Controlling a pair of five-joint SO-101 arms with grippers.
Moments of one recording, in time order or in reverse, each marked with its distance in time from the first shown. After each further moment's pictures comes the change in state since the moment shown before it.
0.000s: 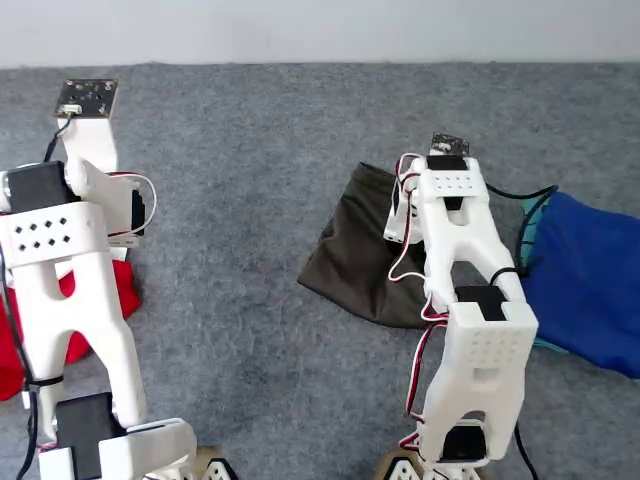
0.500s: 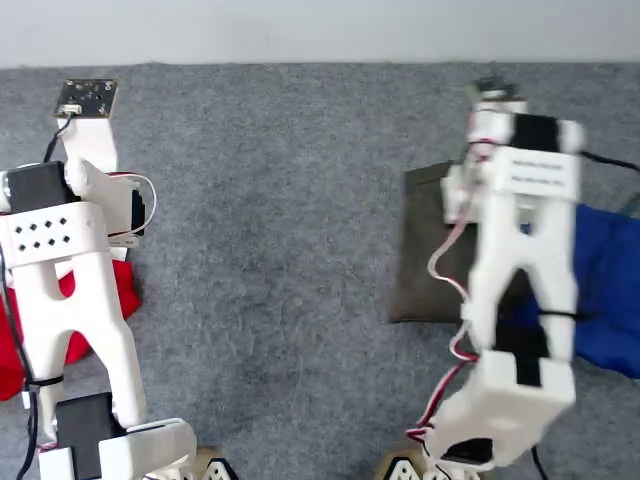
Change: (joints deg) left arm 0.0 0.0 0.0 0.0 0.0; right arm 11.5 -21.1 -12.1 22.2 26.7
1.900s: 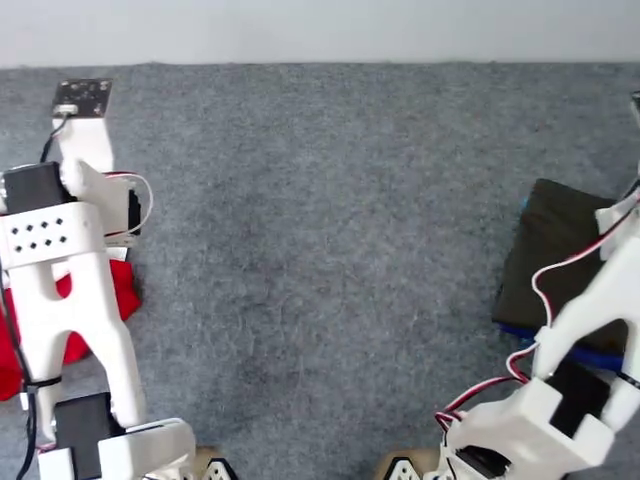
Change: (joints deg) left arm -1.8 0.0 0.0 -0.4 0.0; right arm 25.8 -6.6 -1.8 -1.4 28.9
